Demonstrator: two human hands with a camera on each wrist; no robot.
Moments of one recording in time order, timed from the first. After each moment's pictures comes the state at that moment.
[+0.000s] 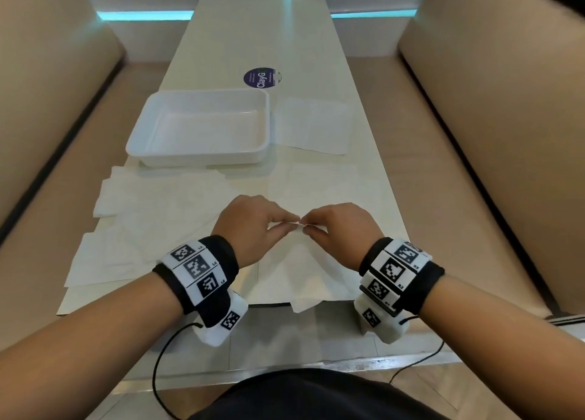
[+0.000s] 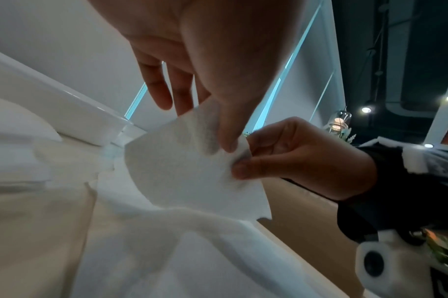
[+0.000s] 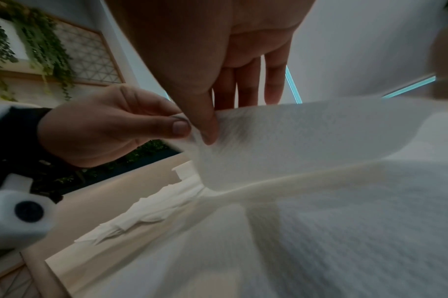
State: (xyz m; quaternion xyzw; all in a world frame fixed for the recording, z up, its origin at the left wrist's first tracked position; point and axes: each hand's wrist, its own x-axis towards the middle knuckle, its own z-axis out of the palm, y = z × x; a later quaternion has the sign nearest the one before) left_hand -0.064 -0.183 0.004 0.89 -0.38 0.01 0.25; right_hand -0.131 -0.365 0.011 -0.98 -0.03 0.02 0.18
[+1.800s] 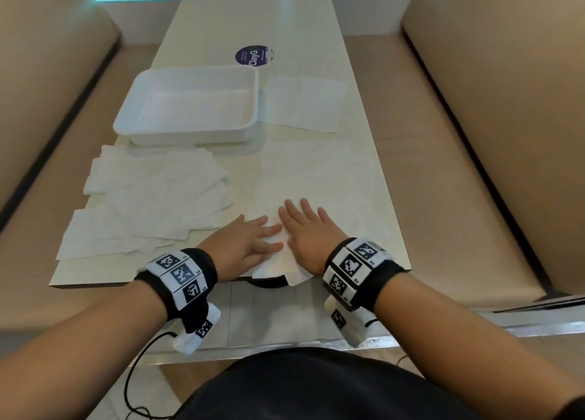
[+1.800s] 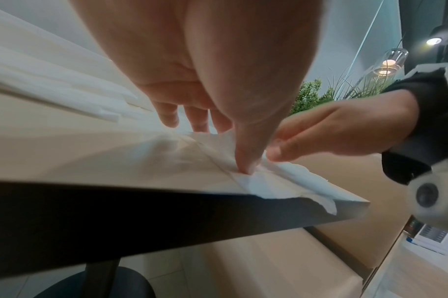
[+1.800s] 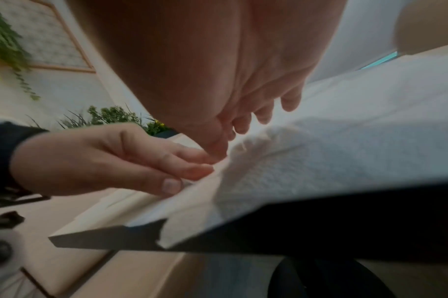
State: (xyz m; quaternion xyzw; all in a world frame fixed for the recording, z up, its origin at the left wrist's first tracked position) left_hand -0.084 -0.159 -0.062 0.84 -0.48 -0.24 0.07; right_hand -0.153 -0.348 -0.033 -0.96 -0.06 0.25 0.09
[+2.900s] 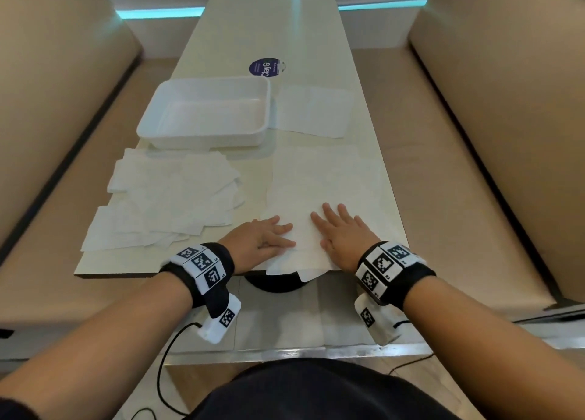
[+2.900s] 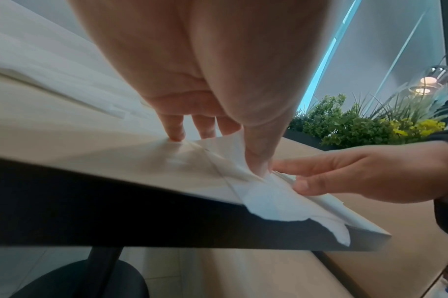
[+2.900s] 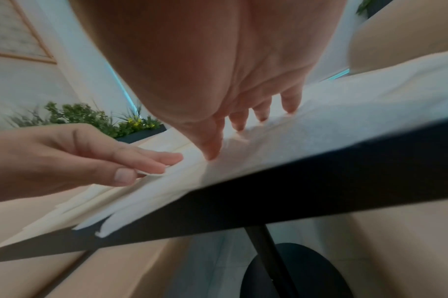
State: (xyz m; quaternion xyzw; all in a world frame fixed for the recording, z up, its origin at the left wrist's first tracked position) left_hand -0.101 -0.171 -0.046 0.86 -0.39 -0.27 0.18; right_hand -0.175 -0.384 -0.037 -0.97 -0.01 0.24 0.11
